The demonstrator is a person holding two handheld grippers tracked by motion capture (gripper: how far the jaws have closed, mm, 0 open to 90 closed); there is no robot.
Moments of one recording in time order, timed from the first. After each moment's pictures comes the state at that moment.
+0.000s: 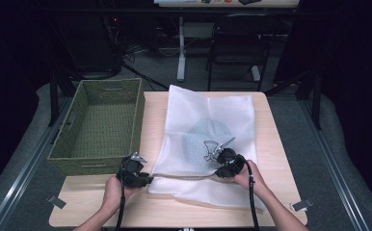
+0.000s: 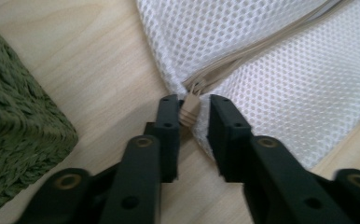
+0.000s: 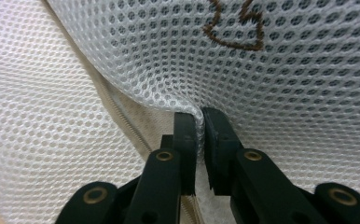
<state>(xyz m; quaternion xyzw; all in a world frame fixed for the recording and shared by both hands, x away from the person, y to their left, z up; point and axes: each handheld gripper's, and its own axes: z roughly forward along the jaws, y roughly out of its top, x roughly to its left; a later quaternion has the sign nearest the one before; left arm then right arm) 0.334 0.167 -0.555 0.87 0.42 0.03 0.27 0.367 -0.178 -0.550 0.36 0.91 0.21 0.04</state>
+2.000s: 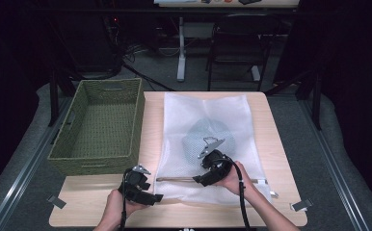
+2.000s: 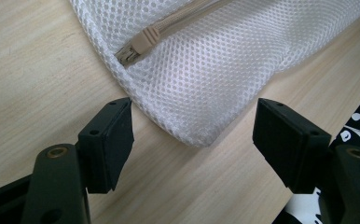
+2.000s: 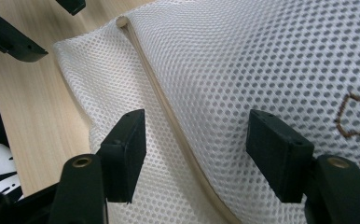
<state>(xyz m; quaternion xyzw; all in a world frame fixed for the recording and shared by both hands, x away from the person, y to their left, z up) 0.290 0.151 -0.542 0.87 0.41 -0.02 0.28 0.338 -0.131 -0.510 0.27 0.91 0.30 0.05</state>
